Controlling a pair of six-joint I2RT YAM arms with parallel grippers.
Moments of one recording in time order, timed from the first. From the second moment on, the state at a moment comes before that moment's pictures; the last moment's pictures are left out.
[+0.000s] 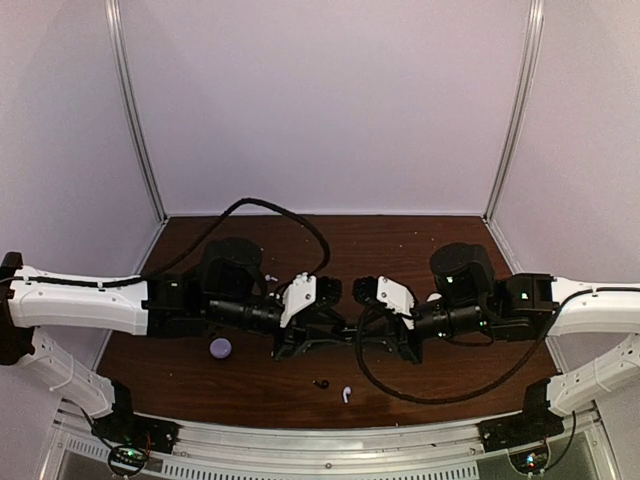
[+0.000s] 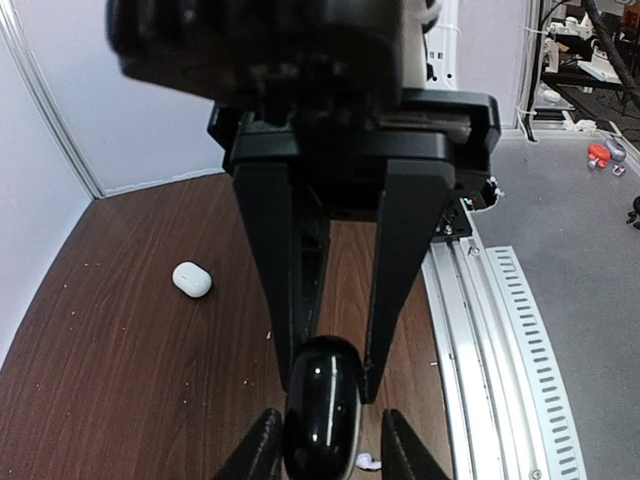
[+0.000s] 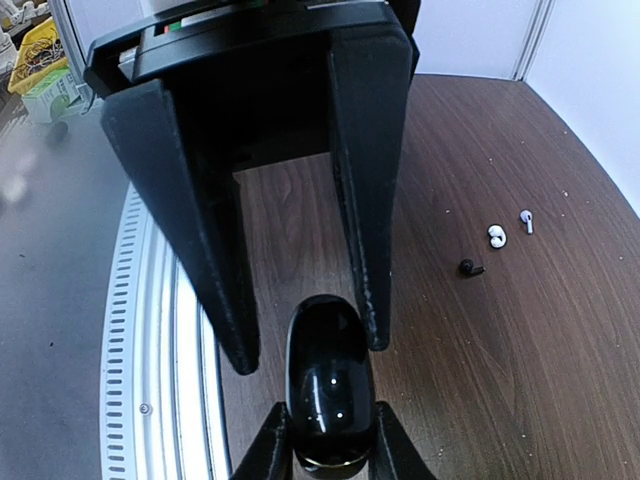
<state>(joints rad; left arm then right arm) -1.16 1.37 0.94 0.04 0.35 0.29 1.13 1.14 0.87 -0.23 -0.20 -0.15</state>
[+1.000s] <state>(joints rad) -1.16 1.34 0.93 0.08 0.35 0.29 1.13 1.10 0.83 -0.19 -0.21 -0.15</state>
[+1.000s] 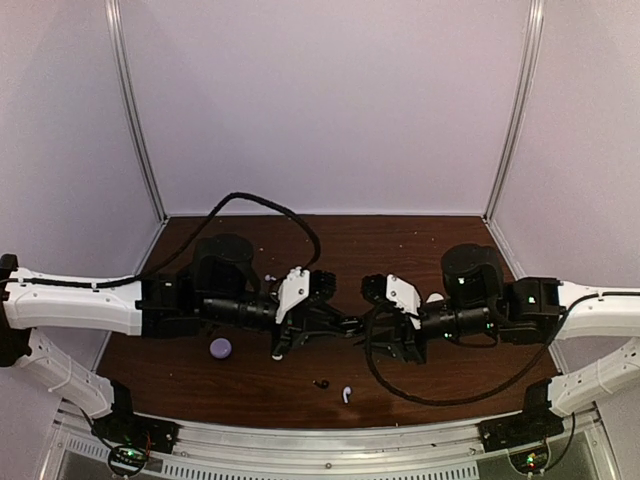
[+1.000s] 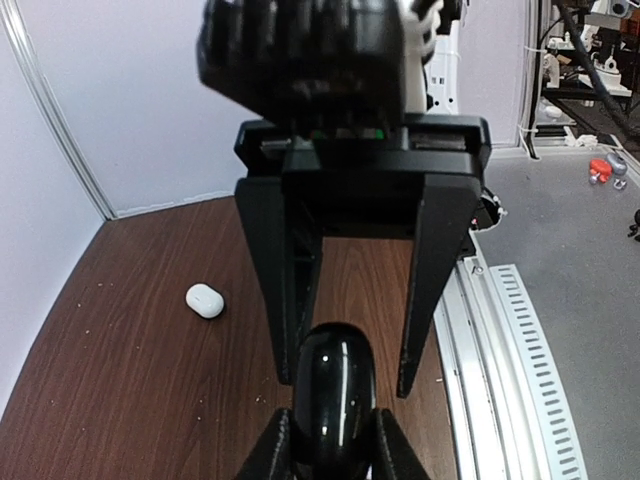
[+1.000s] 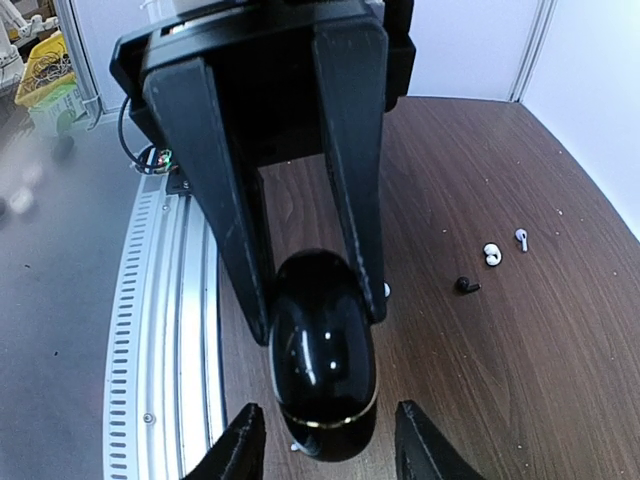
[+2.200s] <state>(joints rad) -1.16 1.32 0.90 0.25 0.40 0.21 1.13 1.08 0.81 -0.03 -0.27 -0.12</state>
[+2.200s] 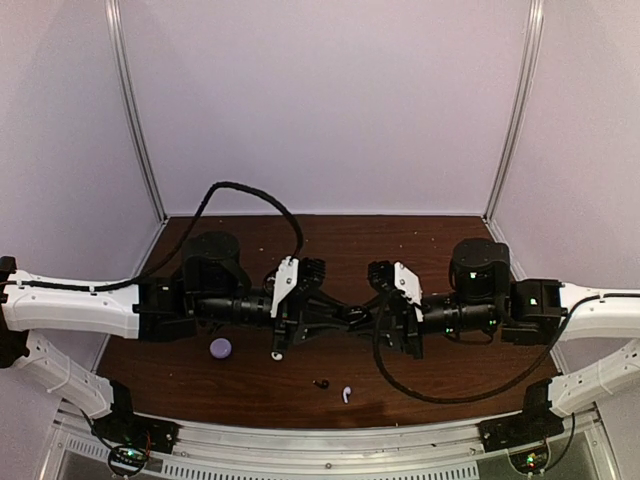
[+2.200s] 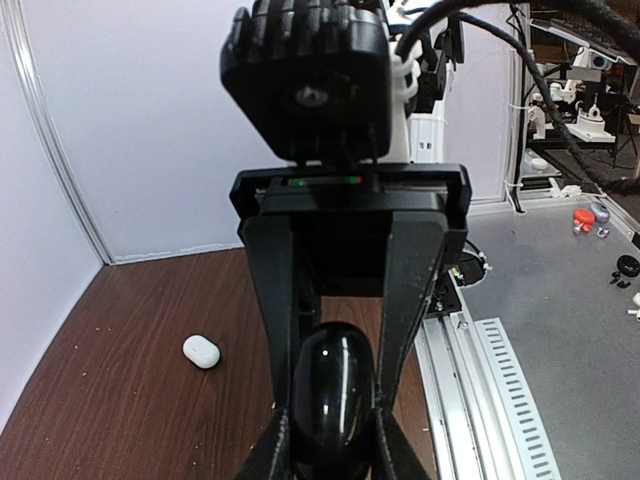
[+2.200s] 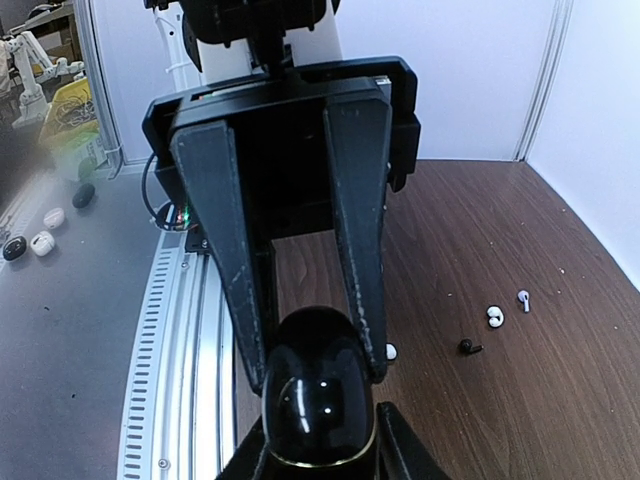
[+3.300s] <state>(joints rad) -1.16 1.30 0.88 0.28 0.32 0.17 1.13 1.07 0.80 -0.04 -0.27 -0.13</state>
